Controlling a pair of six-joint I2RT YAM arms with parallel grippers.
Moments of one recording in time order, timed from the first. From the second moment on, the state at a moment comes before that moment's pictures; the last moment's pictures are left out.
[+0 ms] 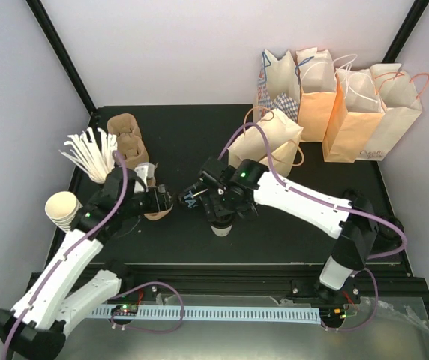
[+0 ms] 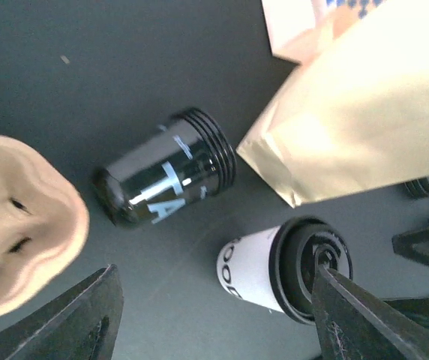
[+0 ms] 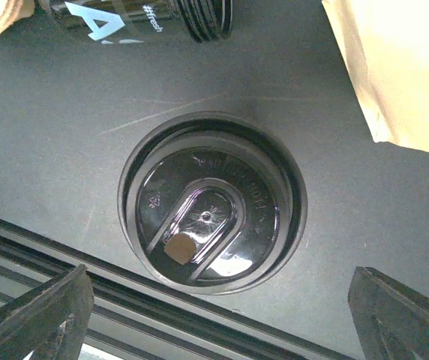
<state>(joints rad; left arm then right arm) -0.40 0.83 0.81 -0.71 0.28 -0.58 1.02 1.67 1.54 -1.17 0.07 0.66</state>
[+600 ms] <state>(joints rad) -0.40 0.66 0.80 -0.73 0.10 -0.58 1.04 1.83 1.65 -1.24 0.10 0.72</state>
